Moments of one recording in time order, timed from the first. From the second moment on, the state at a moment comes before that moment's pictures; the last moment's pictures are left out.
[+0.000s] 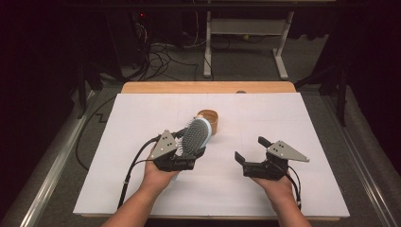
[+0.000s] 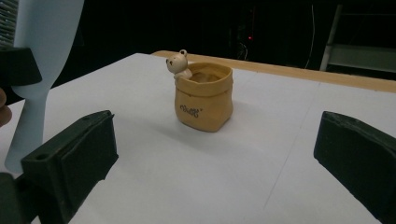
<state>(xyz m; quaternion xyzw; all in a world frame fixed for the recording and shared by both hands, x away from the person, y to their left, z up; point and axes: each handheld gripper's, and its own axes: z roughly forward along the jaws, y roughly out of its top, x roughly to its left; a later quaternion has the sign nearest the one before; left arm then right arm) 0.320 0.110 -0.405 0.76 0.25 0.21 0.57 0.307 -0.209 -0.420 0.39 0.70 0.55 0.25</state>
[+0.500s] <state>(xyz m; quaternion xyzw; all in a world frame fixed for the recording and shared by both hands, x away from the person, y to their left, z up) 0.319 0.112 -0.404 0.76 0.25 0.21 0.57 0.308 -0.196 -0.408 0.37 0.70 0.57 0.24</state>
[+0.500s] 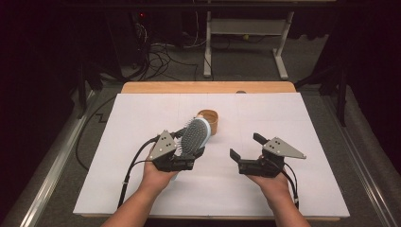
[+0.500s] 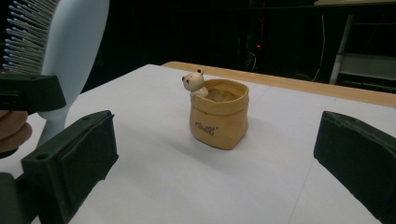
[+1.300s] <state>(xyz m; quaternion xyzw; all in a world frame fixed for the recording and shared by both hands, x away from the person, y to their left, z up) 0.314 0.105 -0.407 0.76 0.24 0.21 0.57 0.300 -0.177 -0.387 0.35 0.70 0.59 0.22</state>
